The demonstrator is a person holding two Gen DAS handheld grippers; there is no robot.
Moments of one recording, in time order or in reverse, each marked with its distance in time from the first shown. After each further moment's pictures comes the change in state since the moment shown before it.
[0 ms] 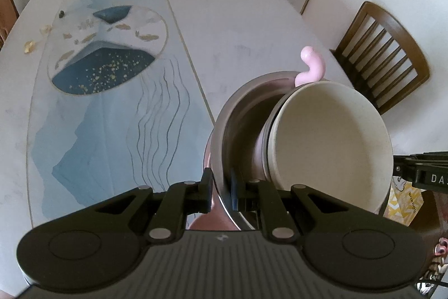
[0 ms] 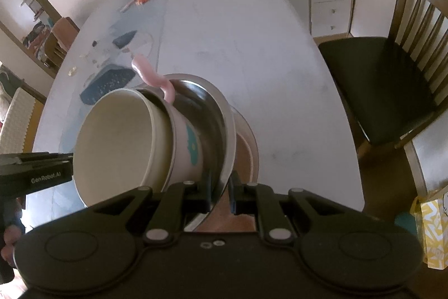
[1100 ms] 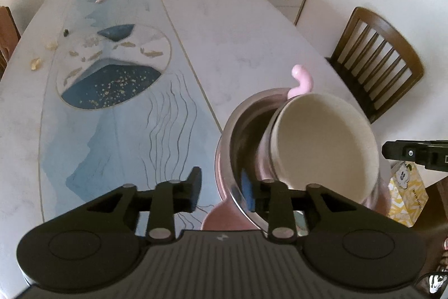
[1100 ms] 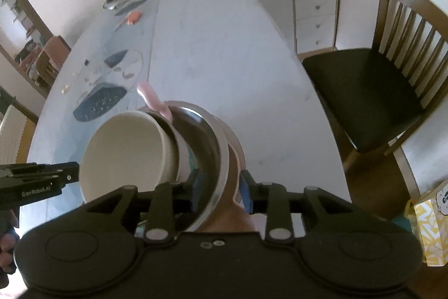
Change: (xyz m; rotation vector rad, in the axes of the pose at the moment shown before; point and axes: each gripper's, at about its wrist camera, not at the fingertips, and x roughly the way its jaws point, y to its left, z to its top) left arm -0.027 0.008 -0.010 0.047 -0.081 -0.011; right arm -0.022 -0.001 -0.014 0.033 -0.118 -0.045
